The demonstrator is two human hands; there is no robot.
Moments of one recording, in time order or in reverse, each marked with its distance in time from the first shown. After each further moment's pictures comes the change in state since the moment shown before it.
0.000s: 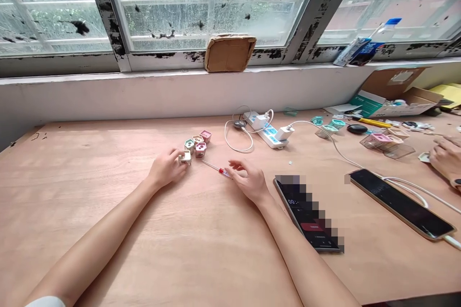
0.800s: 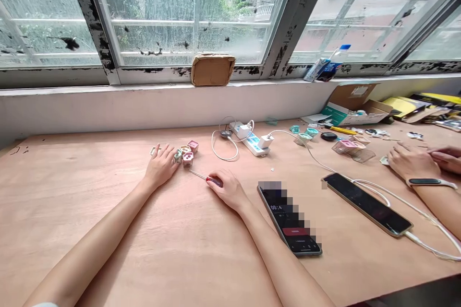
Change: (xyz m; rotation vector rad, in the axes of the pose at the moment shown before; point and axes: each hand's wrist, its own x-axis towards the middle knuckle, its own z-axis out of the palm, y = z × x) left_hand 0.037 -0.010 0.026 0.175 0.117 0.191; right_hand 0.004 -0.004 0.004 -0.089 -0.236 -0.042
